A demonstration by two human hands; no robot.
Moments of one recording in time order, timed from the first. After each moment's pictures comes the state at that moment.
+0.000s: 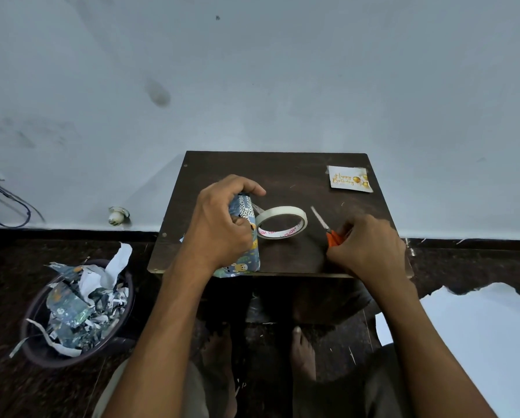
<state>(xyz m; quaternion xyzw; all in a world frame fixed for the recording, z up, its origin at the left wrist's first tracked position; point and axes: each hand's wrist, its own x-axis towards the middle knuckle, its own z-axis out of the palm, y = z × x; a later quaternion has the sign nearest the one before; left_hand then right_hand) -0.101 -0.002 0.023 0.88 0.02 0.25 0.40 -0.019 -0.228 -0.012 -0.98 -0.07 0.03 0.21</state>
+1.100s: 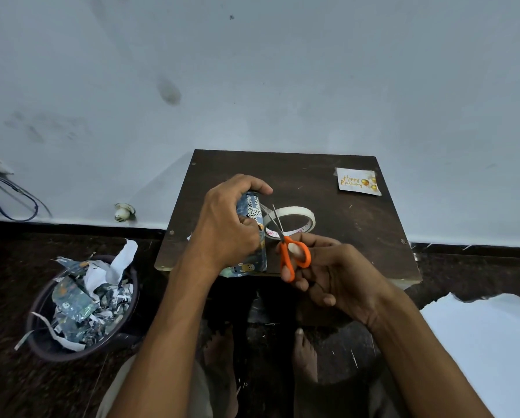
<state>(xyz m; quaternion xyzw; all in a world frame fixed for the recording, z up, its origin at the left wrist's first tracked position) -0.105 0.002 0.023 0.88 0.02 0.24 0.41 -0.064 -0.196 0.011 -0.51 -0.13 0.49 0.69</state>
